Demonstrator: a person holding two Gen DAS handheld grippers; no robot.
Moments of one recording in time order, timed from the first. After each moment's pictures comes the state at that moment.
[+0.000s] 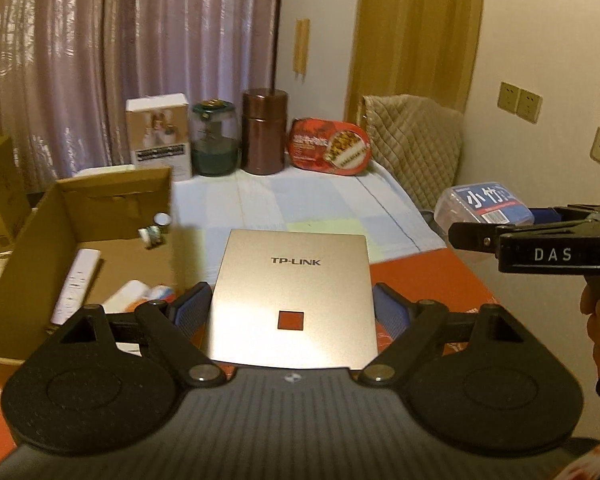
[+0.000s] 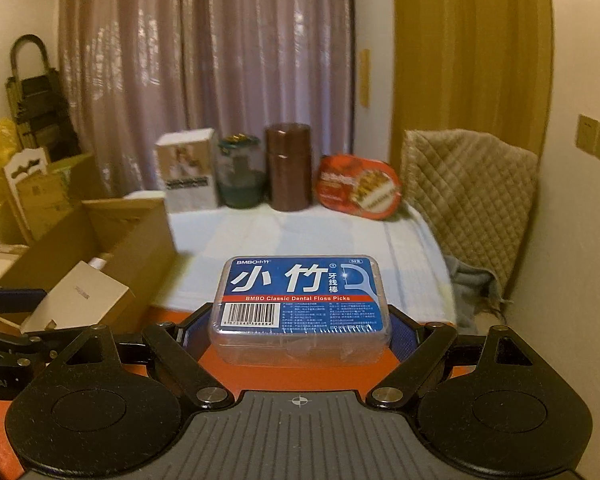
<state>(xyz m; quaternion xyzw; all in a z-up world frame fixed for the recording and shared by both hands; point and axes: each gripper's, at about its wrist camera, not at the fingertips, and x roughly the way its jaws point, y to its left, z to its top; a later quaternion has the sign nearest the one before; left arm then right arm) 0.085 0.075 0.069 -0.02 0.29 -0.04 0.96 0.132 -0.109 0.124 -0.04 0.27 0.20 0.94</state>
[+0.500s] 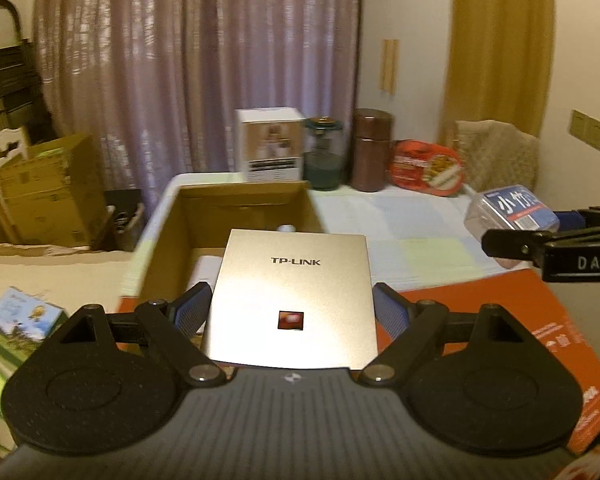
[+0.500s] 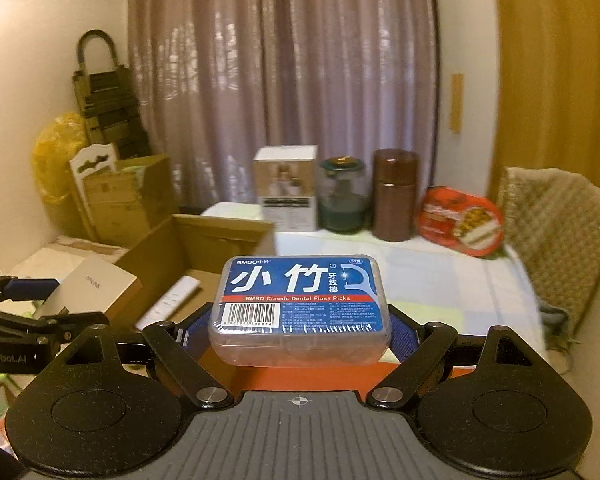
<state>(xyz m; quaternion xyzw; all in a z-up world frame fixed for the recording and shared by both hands) 0.058 0.192 0.091 -0.02 0.28 0.06 0.96 0.135 -0.001 0.139 -0.04 0.26 0.30 0.91</state>
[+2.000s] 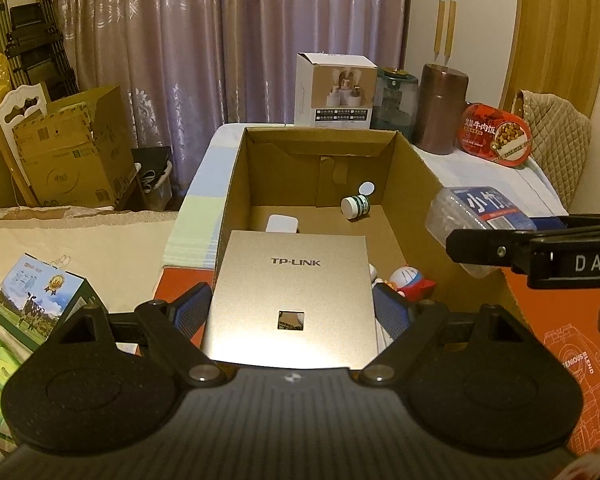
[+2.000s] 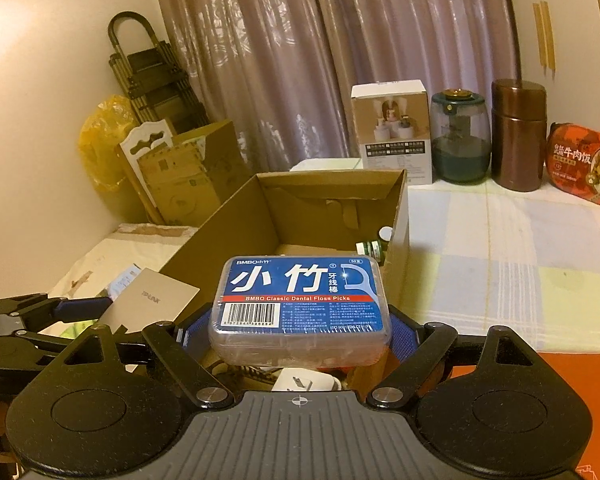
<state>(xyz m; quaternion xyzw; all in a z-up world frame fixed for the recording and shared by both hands) 0.109 0.284 0.031 -0.04 0.34 0.09 0.94 0.186 0.124 0.069 0.01 0.33 0.38 0.86</state>
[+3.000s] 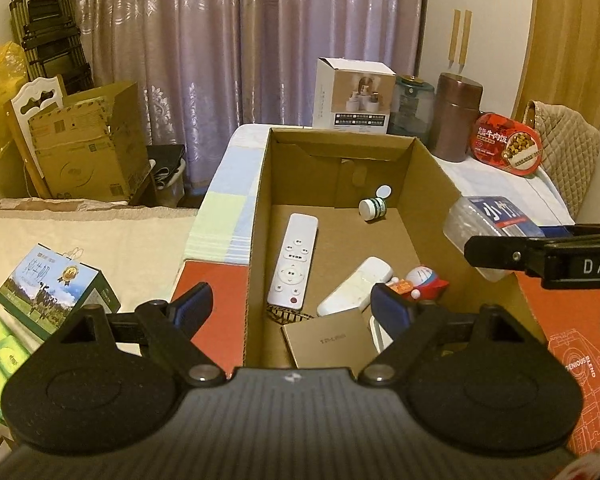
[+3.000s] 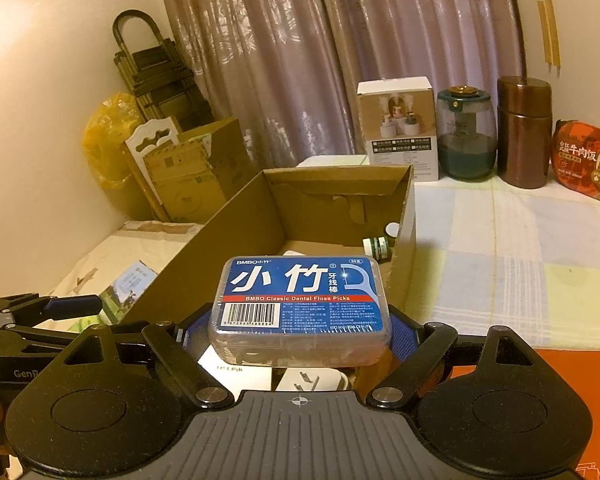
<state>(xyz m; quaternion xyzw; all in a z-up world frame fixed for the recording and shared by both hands) 0.089 0.298 0.035 -0.05 0.33 0.11 0.93 0.181 0.125 0.070 0.00 0.33 0.39 0.86</state>
